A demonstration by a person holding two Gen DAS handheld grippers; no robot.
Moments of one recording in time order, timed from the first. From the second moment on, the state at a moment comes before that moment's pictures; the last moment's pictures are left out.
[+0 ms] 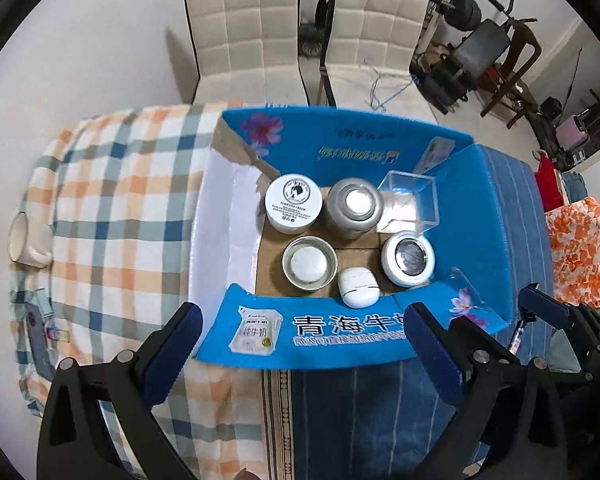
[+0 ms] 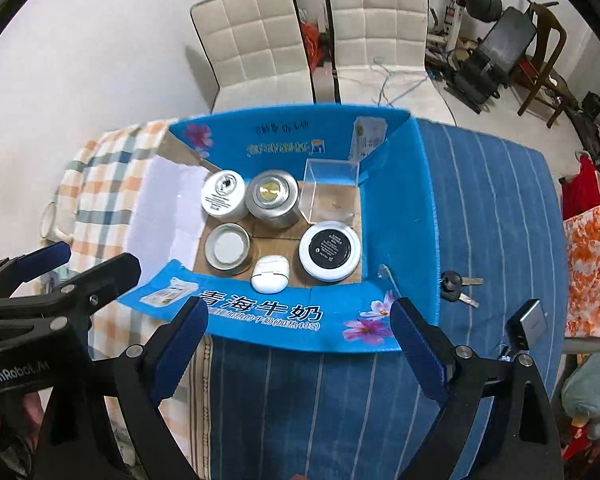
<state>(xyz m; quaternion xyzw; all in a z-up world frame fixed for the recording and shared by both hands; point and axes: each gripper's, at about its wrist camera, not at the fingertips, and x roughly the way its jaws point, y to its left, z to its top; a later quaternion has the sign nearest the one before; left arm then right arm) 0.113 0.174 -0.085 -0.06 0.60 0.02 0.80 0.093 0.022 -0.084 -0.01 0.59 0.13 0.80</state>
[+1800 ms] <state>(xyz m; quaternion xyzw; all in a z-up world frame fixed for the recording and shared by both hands) 0.149 -0.182 -0.214 0.13 0.65 -0.14 0.74 0.054 -0.377 -0.287 0.15 0.71 -0.10 0.68</state>
